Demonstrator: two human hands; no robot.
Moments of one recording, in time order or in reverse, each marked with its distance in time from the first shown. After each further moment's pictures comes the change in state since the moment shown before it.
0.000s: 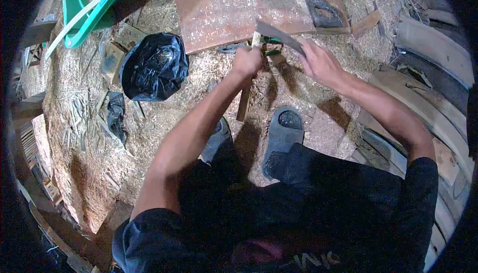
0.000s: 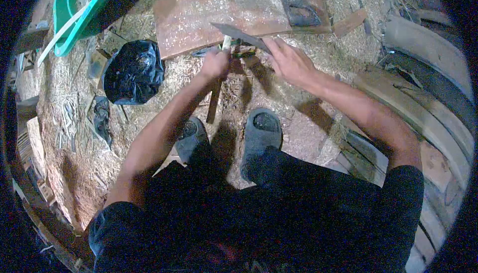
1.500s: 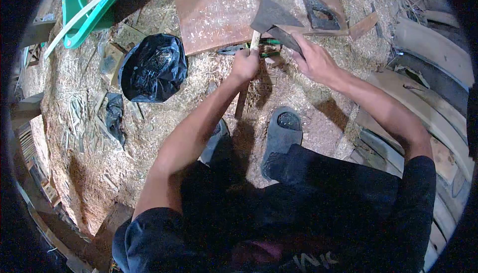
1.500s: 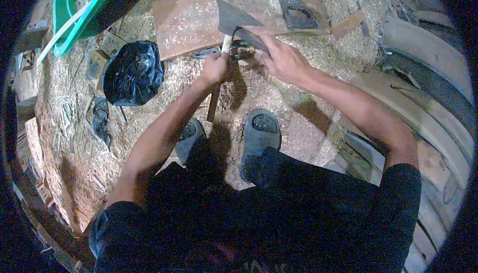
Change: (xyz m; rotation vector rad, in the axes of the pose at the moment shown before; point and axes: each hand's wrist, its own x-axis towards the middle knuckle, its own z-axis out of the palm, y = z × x) left_hand -0.008 -0.008 -0.001 -0.054 -0.036 0.087; right_hand 0.014 -0.012 -0.007 0.161 0.009 0.049
